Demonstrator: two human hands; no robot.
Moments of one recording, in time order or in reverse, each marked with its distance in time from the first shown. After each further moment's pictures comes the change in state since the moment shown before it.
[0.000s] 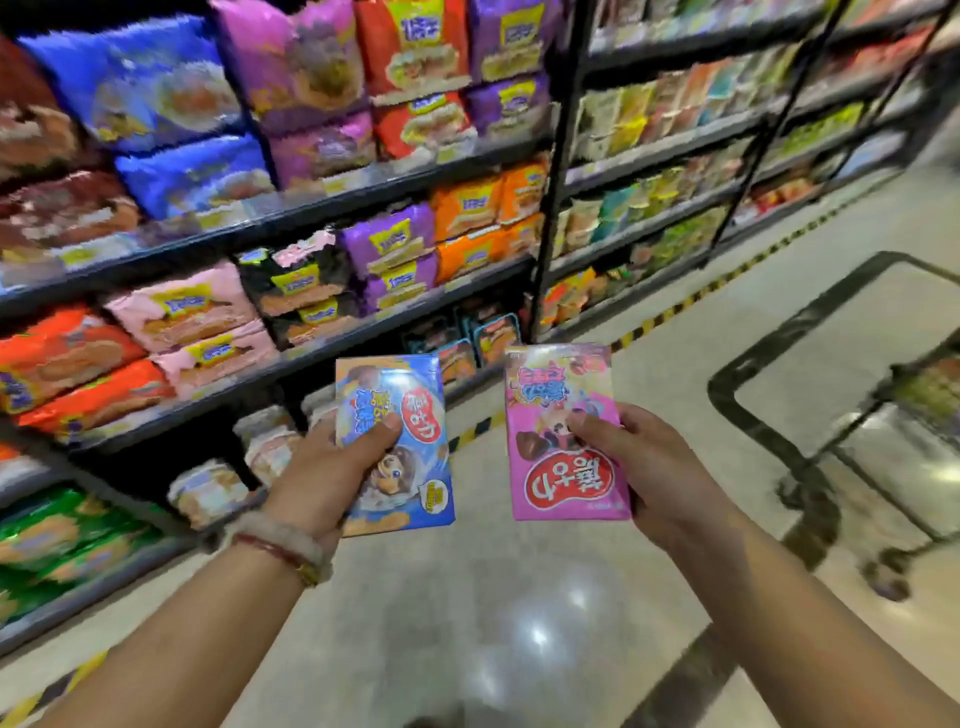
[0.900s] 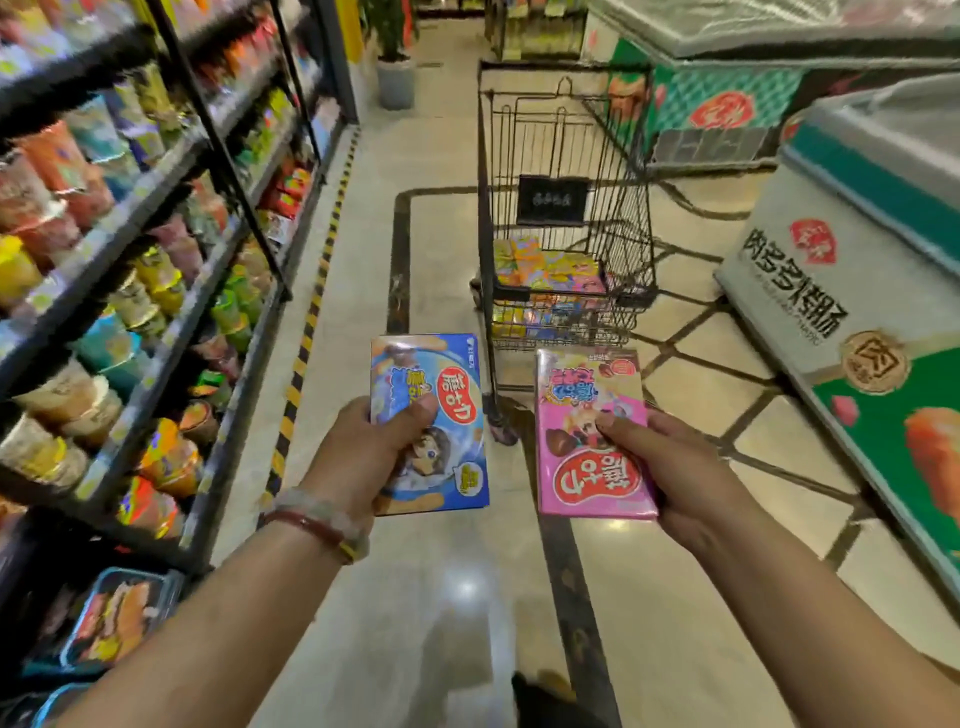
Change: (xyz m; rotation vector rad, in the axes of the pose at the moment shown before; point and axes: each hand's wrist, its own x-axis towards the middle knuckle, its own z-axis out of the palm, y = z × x) left_hand 0.162 0.011 0.537 0.439 -1.050 -0.082; right_hand 0.057 -0.101 -0.338 0.506 1.007 -0.149
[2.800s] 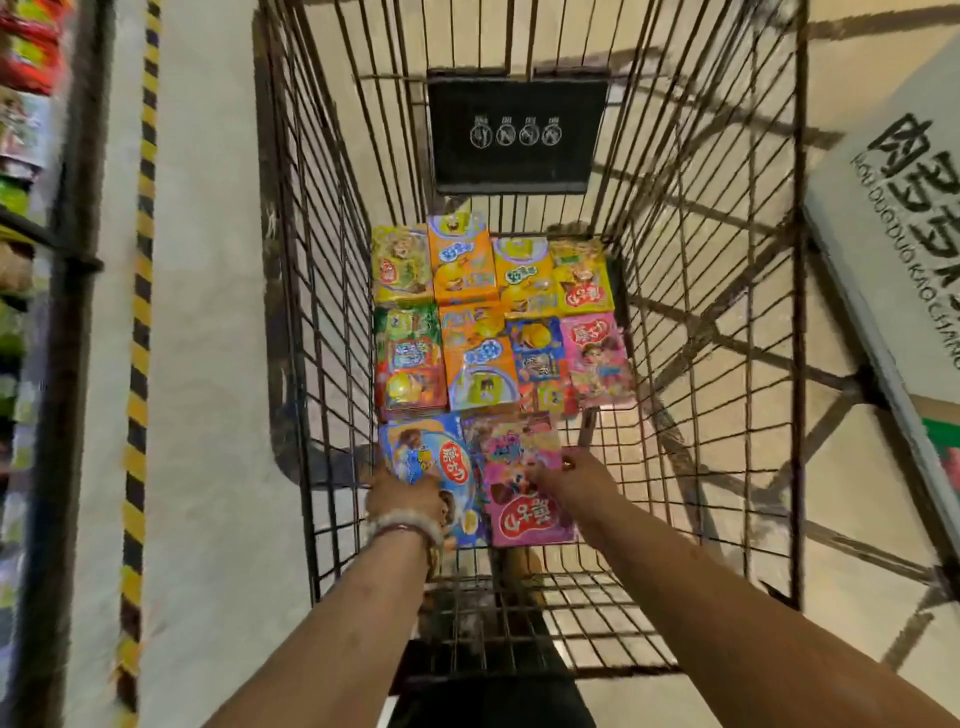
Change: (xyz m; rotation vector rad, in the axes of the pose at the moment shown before) left_hand 0.708 -0.120 0.247 0.522 0.378 -0.661; right_hand 0.754 -0.034 -0.051 -0.499 0.150 0.433
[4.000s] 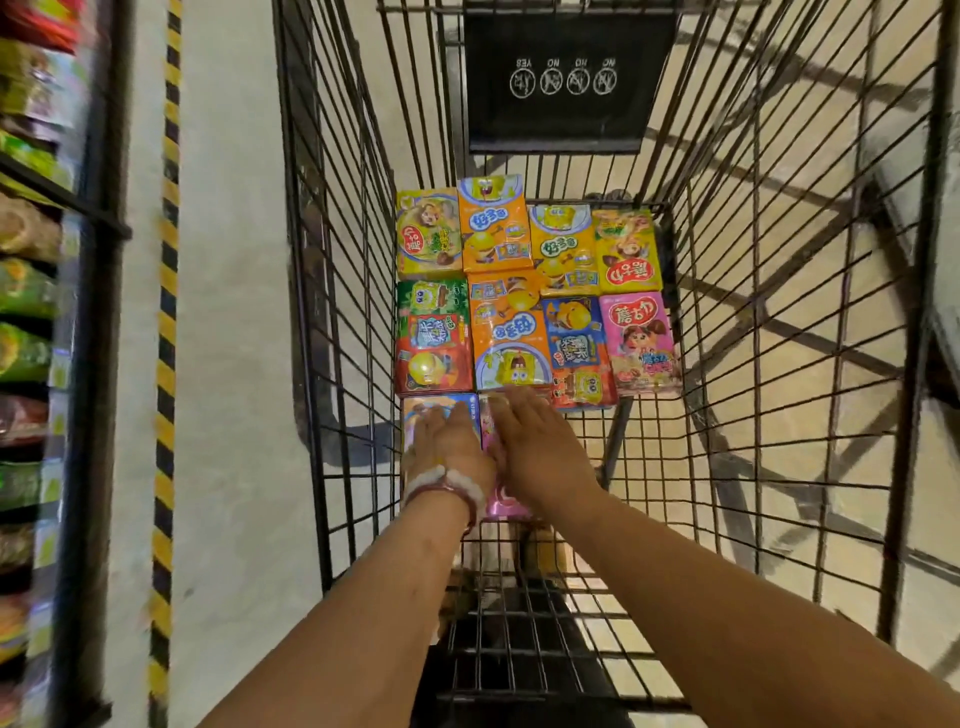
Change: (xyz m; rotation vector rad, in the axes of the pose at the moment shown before) left_hand 0.010 0.030 0.015 0.848 -0.095 0.552; right_hand 0.031 -0.012 0.058 -1.113 -0.033 -0.829
